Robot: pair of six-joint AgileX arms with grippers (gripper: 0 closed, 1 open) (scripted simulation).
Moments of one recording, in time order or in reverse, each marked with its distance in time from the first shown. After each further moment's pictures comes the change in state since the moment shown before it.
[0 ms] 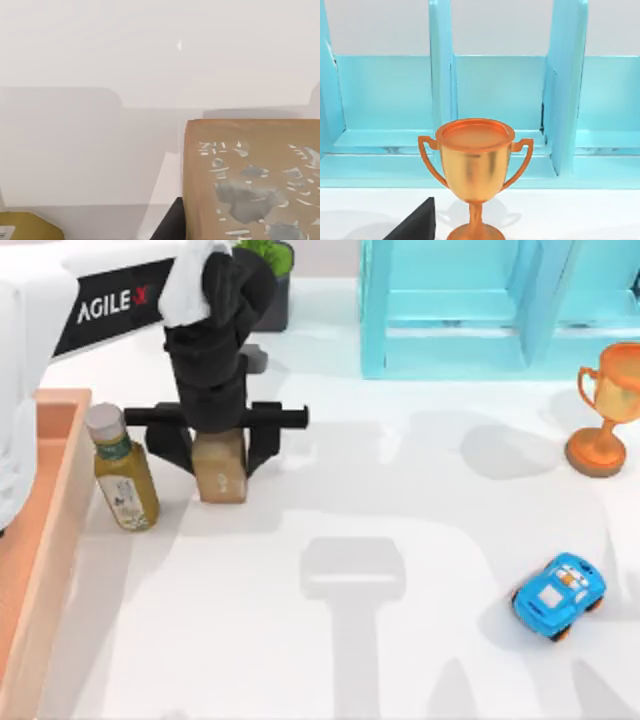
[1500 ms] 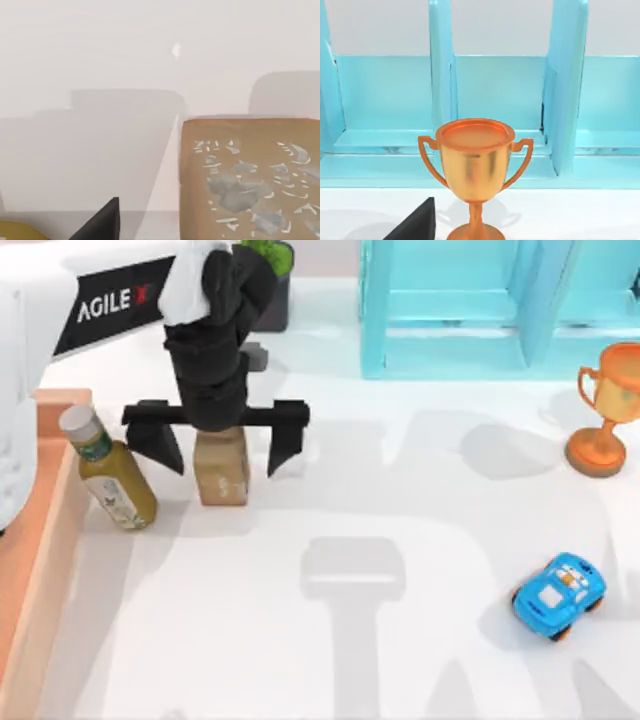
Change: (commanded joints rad) left arm -0.007 0.004 0.012 0.001 -0.002 0.011; right arm 0.000 0.000 0.000 0.000 0.000 0.000
